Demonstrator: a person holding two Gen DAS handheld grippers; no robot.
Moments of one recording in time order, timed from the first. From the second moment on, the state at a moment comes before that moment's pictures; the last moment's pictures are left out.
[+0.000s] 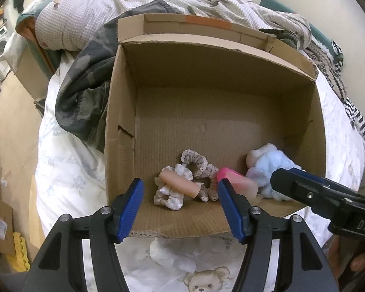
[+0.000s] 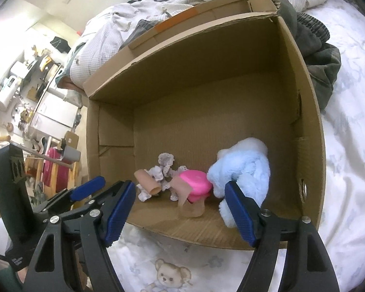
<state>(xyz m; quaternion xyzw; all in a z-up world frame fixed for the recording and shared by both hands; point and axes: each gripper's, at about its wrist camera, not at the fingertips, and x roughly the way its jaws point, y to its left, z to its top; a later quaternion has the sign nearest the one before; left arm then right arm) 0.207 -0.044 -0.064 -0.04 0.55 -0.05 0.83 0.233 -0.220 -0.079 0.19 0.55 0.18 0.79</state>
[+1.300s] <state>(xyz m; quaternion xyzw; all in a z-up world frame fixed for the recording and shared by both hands) 0.155 0.005 -0.098 -0.09 0.61 -0.01 0.79 0.172 -0.235 -0.087 0.17 0.57 0.13 0.79</state>
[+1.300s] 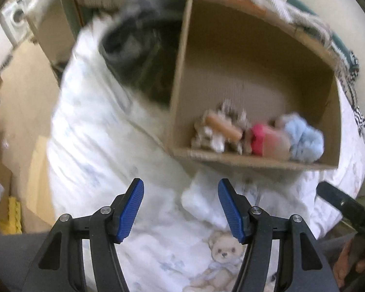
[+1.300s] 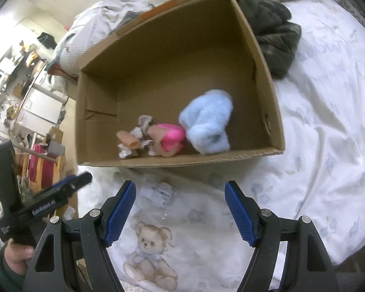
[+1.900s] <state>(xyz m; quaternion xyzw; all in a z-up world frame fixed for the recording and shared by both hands) 0.154 -0.027 -0.149 -0.06 0.67 -0.01 0.74 0.178 -0.217 -0.117 0.17 0.62 0.17 0.75</state>
